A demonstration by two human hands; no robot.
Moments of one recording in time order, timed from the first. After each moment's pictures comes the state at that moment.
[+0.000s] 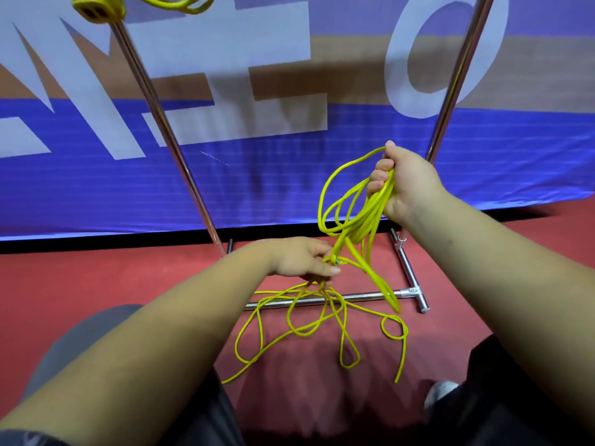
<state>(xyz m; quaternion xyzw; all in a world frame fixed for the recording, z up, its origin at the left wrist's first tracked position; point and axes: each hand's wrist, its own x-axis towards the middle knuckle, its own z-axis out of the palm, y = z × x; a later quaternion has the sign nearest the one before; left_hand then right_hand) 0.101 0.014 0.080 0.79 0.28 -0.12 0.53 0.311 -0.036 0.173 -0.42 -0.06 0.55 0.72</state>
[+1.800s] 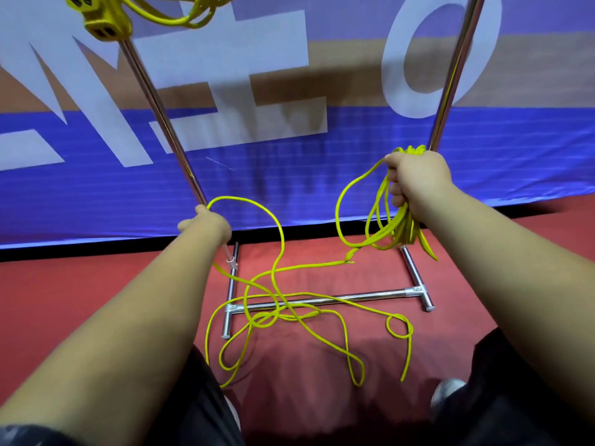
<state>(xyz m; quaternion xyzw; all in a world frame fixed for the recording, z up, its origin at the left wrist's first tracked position) 0.005 0.103 0.113 0.56 0.81 -0.09 0.16 0.337 -0.046 0.170 -0.67 -0.21 0.37 0.61</state>
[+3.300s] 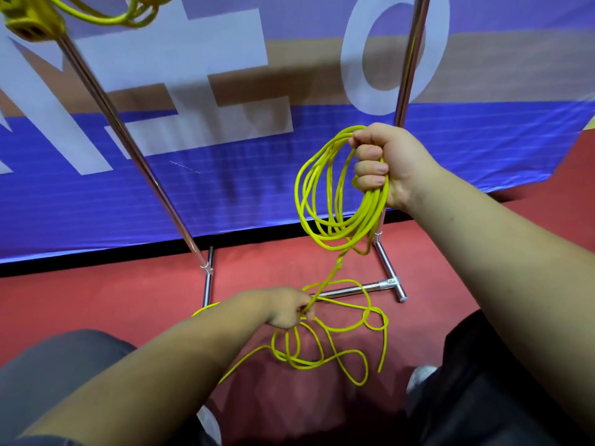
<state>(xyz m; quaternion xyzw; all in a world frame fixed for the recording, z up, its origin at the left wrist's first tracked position) 0.104 -0.038 0.001 0.89 0.26 -0.28 0.25 0.352 -0.079 0.210 -0.42 -0.22 0.62 0.63</state>
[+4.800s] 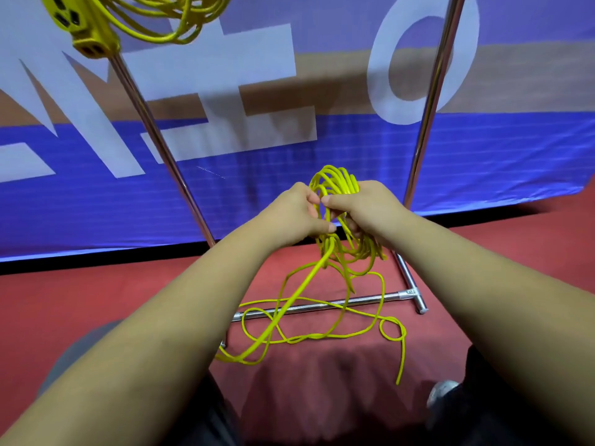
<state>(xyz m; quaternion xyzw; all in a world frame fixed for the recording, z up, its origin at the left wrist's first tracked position) 0.124 0.004 0.172 0.83 0.44 0.13 0.33 0.293 -0.062 0.153 -0.65 -0.44 0.40 0.47</state>
